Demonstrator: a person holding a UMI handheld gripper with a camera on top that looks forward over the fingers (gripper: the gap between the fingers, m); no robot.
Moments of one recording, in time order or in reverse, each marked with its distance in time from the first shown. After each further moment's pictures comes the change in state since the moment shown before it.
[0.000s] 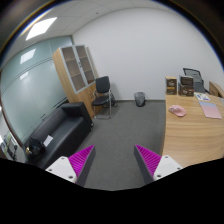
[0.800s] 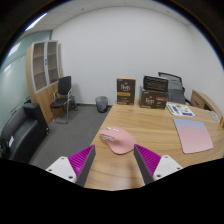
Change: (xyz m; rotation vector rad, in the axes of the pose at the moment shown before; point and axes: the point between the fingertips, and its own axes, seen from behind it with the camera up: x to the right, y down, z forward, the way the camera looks) arm 0.368 -0.089 0.164 0.033 0.322 -0.072
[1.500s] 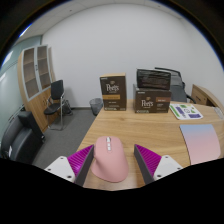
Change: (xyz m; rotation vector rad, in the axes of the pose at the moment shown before) arm 0.052 -0.034 0.112 0.005 0.014 0.074
